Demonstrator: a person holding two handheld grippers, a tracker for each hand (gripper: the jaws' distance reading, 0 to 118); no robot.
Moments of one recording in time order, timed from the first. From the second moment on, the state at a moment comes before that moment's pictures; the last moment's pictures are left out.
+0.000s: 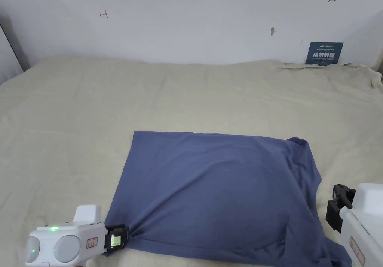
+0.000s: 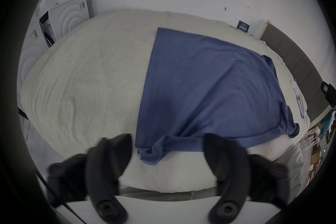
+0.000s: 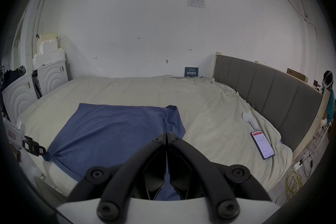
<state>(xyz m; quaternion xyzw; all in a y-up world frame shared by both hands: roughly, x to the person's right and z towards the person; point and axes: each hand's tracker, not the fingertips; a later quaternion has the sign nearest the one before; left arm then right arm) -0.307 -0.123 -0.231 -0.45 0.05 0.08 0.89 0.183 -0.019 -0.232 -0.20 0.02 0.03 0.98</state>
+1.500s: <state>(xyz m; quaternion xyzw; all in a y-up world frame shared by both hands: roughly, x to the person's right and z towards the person) -0.311 -0.135 -0.238 -0.46 0.05 0.07 0.88 0.216 -0.133 -0.228 -0.43 0.02 -0.03 0.90</state>
